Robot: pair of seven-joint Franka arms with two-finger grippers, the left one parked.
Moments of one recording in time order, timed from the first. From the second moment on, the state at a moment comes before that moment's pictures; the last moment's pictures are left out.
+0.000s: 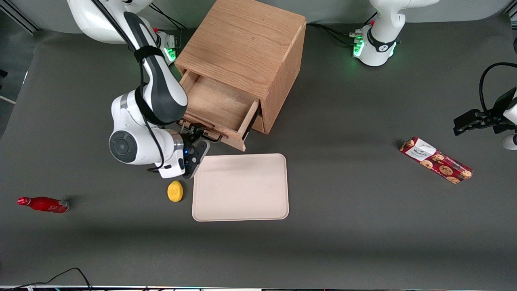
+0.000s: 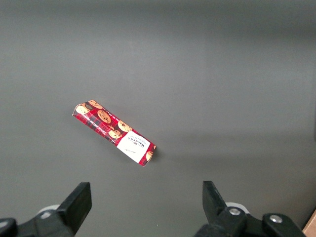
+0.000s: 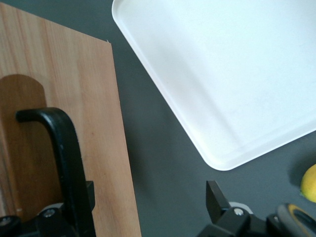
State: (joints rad) arm 0.59 0.48 -0.26 -1.56 0.44 1.73 -0.76
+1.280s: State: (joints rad) arm 0.48 0.58 -0.26 -1.39 0.45 1.67 -0.84
